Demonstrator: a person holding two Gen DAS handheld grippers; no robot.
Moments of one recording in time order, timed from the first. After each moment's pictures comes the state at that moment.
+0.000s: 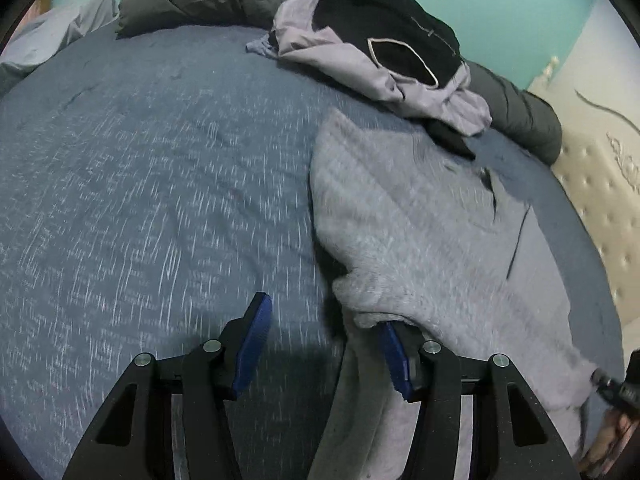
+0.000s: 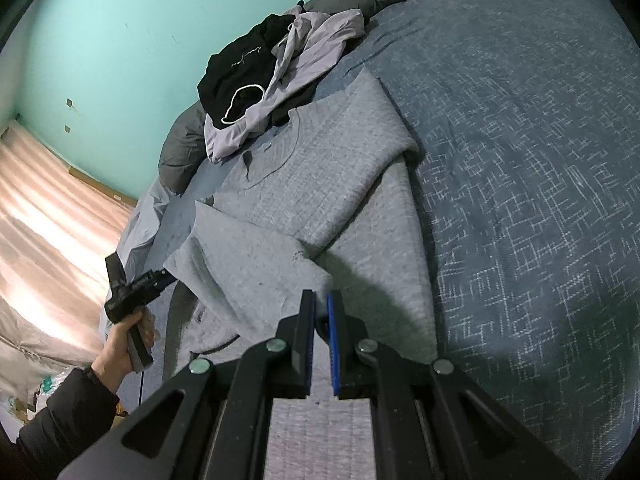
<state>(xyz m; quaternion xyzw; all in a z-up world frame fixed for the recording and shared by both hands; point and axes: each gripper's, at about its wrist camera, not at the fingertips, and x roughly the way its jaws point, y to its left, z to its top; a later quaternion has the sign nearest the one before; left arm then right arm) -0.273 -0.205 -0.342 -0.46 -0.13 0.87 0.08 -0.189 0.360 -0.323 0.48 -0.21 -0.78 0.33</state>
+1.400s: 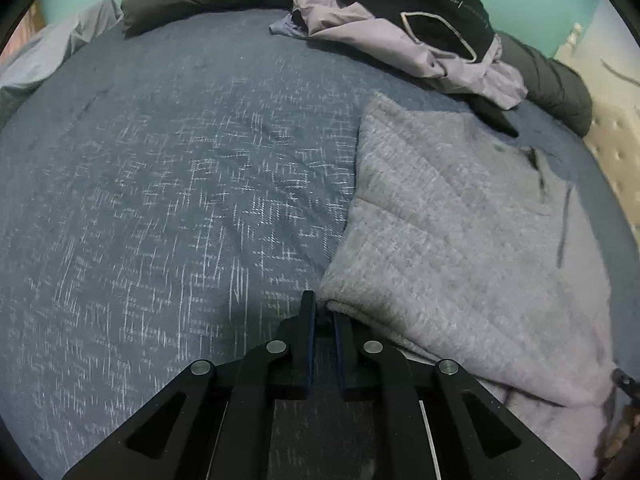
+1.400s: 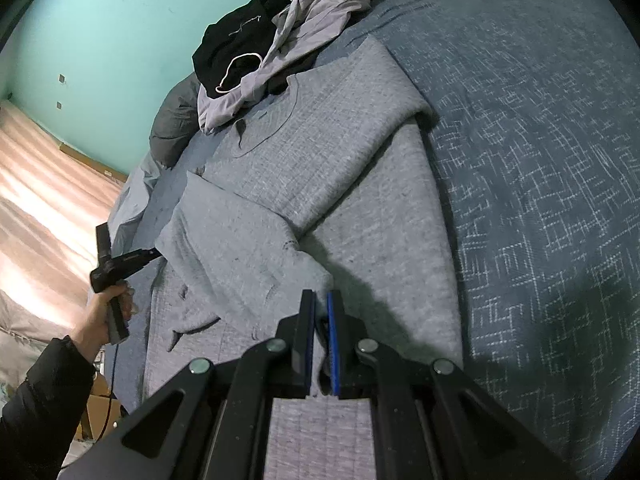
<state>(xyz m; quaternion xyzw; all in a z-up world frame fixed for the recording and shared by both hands) -0.288 -0.228 -0.345 -0.50 -0.08 0.86 0.04 -0.186 0.335 -0.340 0.51 -0.18 -0.77 0.33</state>
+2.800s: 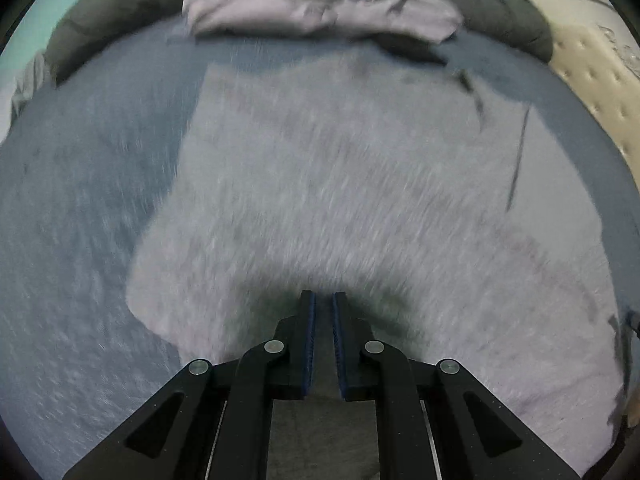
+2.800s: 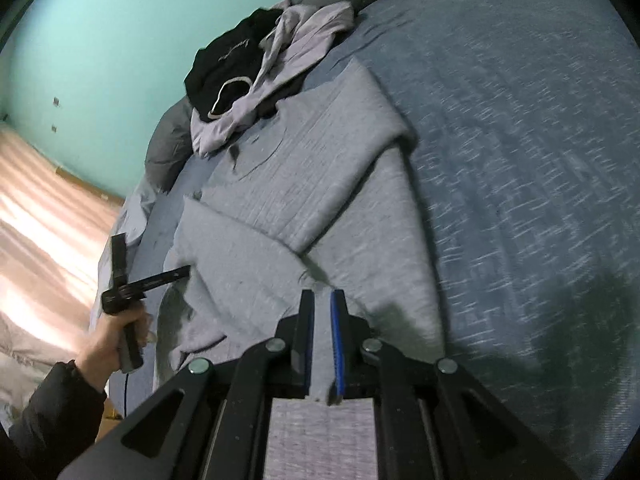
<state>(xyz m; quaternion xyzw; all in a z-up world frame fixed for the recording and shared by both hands) -0.282 -0.110 -0.366 -0.55 0.02 0.83 0.10 -0.185 0.343 -0.331 0.50 -0.21 -0.78 0.31</state>
